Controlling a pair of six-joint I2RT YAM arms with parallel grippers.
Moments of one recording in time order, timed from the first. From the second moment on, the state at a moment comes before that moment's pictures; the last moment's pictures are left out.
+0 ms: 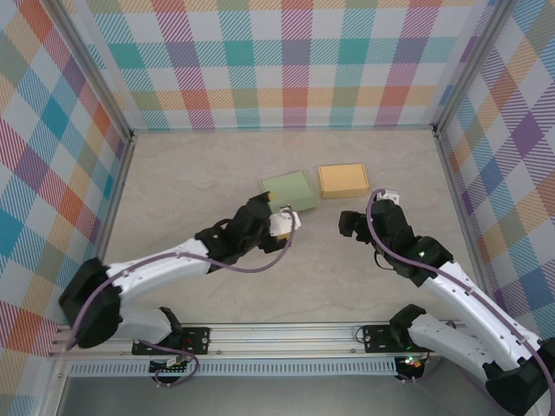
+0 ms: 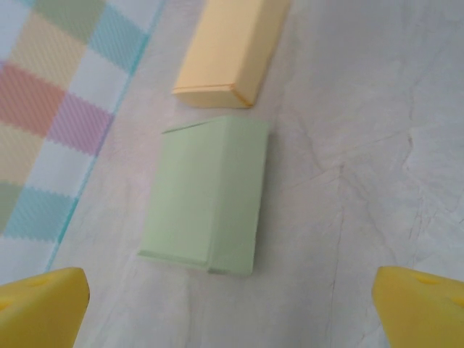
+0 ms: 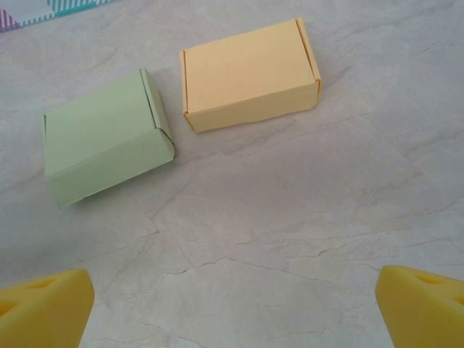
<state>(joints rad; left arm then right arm) -0.88 1.29 0.83 -0.09 -0.28 0.56 0.62 0.84 0.80 -0.68 0.36 0.56</state>
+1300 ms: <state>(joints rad) -0.30 2.46 2.07 -0.70 0.32 -0.16 0.65 1.71 1.06 -0.24 0.01 0.57</state>
